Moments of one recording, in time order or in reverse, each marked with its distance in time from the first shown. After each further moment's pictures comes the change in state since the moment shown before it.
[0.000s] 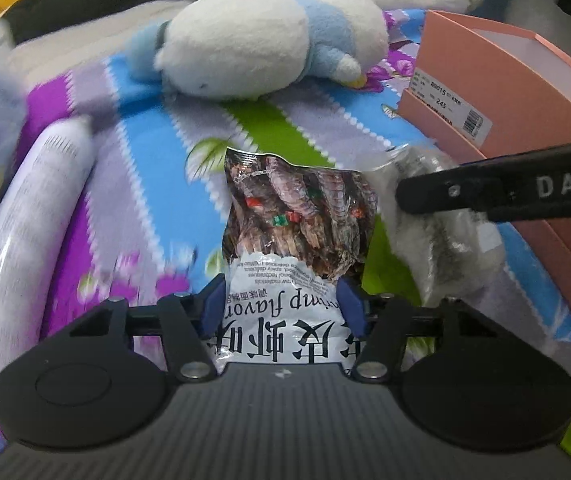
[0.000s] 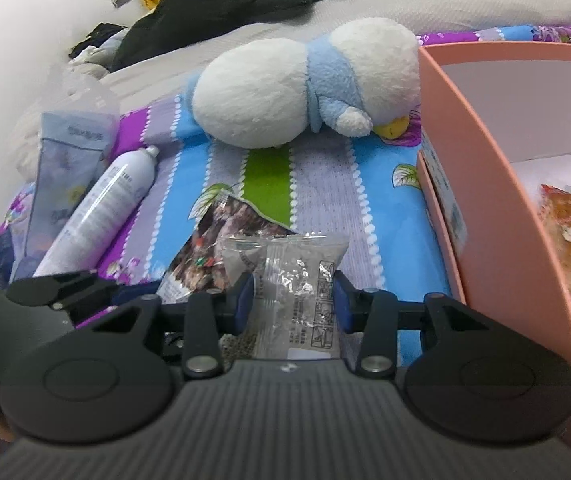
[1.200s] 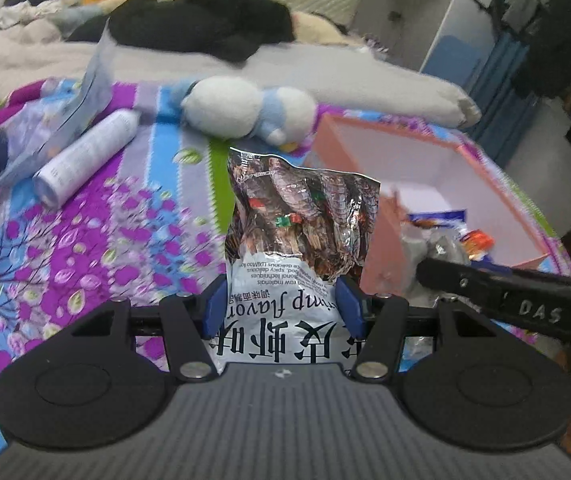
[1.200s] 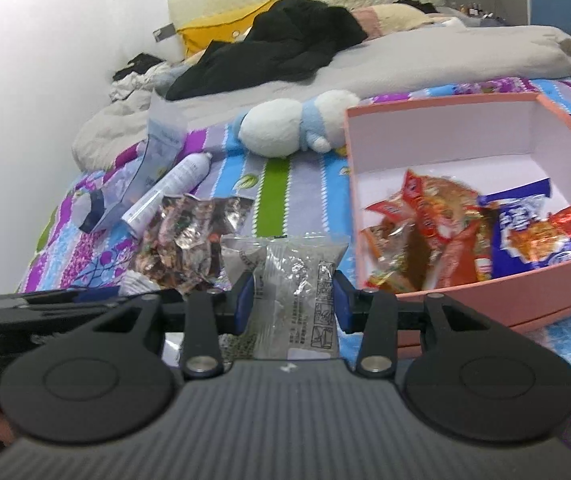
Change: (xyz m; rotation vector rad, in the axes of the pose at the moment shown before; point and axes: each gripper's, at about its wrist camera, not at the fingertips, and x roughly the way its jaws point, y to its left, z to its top) left arm -0.218 -0.141 -0.074 -0.329 -0.214 -0.009; right arm -0.222 -0.028 -0.094 -0.073 -0.161 0.004
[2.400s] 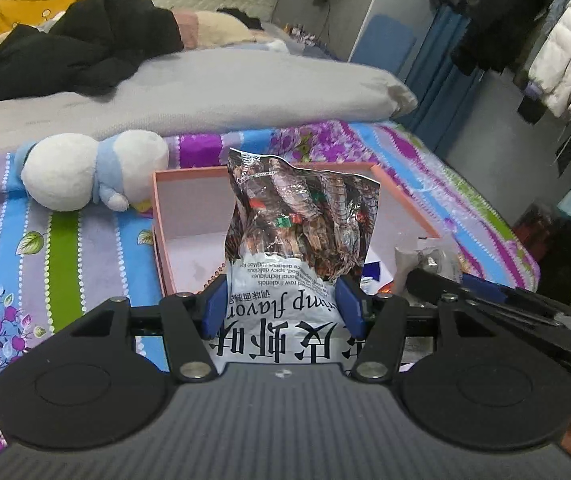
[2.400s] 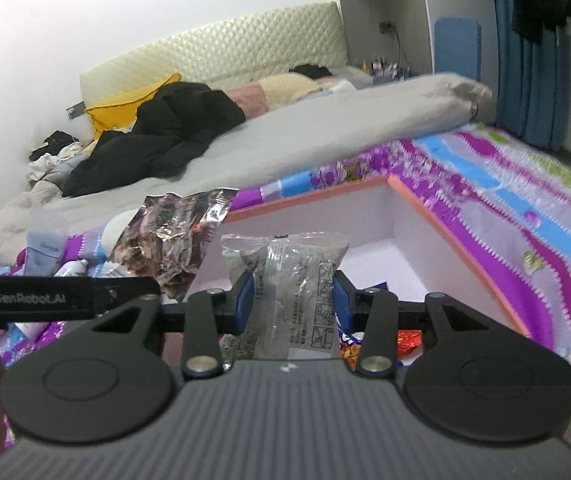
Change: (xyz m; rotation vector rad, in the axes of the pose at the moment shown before) left arm 0.130 -0.159 0.104 0.132 0.045 -0.130; right arm 0.002 -0.152 0.060 0.112 -0.169 -0.196
